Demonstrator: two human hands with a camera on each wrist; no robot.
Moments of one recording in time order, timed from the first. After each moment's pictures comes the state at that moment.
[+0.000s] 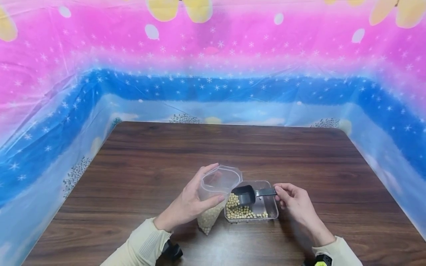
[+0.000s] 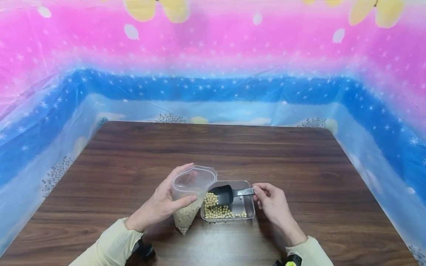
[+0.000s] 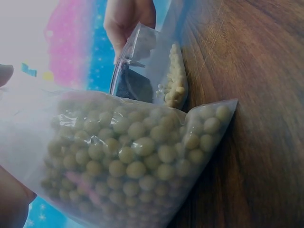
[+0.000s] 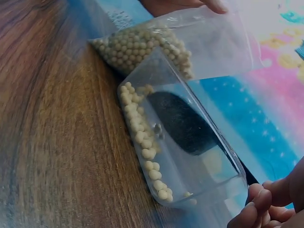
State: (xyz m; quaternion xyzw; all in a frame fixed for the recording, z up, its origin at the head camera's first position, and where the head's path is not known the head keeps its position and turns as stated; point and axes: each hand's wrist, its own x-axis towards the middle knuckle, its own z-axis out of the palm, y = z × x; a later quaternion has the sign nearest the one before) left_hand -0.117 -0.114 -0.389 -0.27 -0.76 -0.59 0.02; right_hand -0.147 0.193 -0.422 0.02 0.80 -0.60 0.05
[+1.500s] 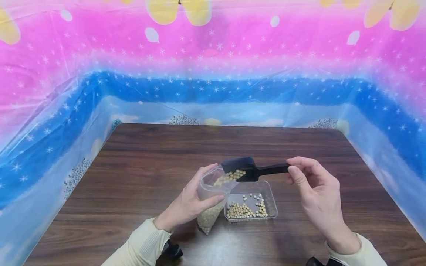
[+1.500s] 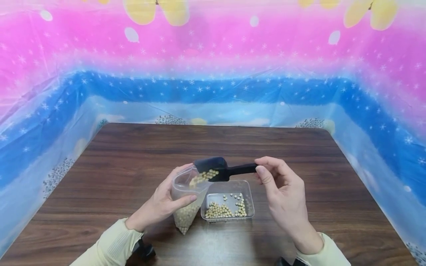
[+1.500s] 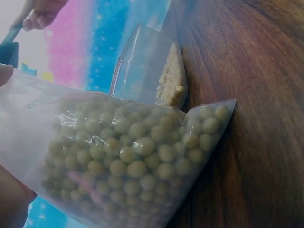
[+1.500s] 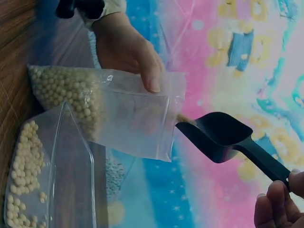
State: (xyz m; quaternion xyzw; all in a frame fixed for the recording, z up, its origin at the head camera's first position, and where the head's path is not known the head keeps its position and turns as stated) left_hand -0.107 -0.112 -0.369 -0.26 -0.77 -0.58 0.02; right_hand -0.103 0.175 -0.310 -0.19 0.77 -0.55 -0.26
